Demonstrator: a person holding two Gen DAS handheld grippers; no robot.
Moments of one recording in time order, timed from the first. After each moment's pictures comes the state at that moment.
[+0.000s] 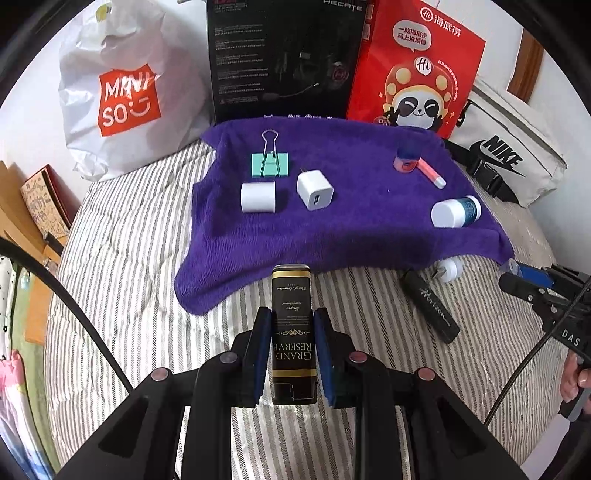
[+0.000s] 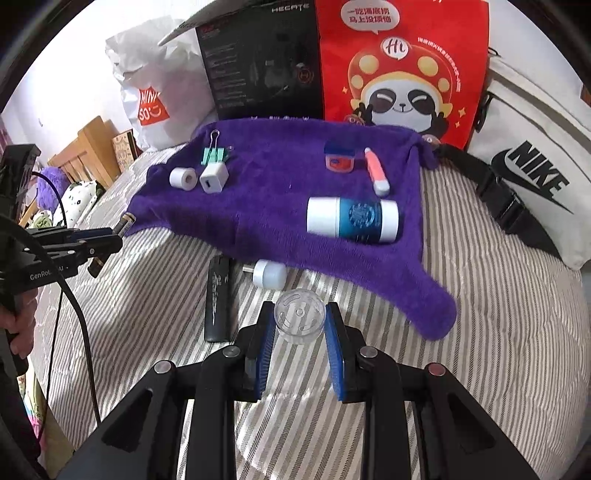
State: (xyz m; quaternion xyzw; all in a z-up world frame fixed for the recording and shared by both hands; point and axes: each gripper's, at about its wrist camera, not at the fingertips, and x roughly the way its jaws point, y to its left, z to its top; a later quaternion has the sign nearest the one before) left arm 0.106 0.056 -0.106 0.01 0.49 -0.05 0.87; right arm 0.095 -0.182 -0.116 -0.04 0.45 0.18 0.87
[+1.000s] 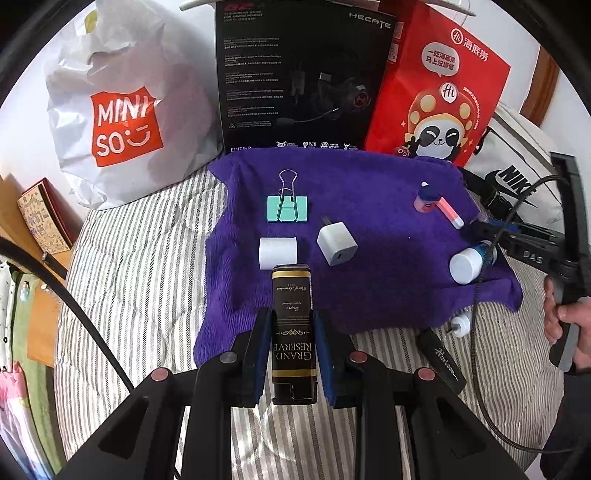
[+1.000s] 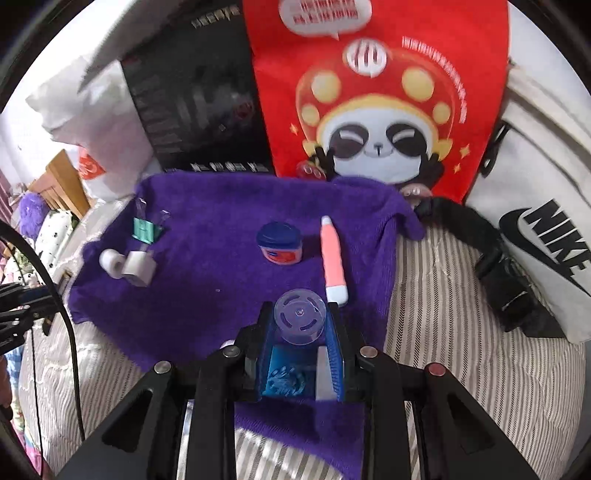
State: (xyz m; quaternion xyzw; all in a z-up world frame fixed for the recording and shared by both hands) left arm 0.159 0.068 -0.092 0.00 0.48 -0.05 0.87; right arm 0.229 -0.189 -0.118 -0.02 0.46 0.14 0.88
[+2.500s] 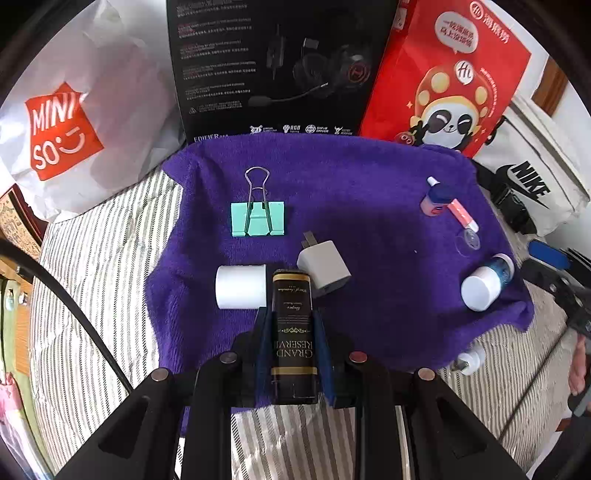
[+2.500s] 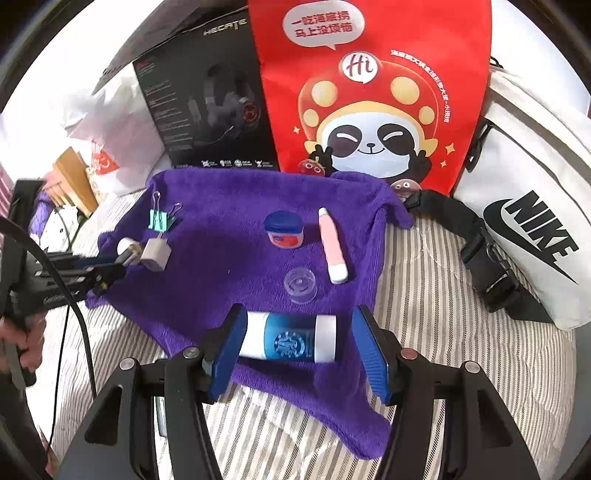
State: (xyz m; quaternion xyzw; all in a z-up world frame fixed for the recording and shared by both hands) left arm 0.216 0.045 -0.120 0.00 0.52 -0.07 0.85; right arm 0.195 -0.202 -0.098 -0.03 0.46 0.15 0.88
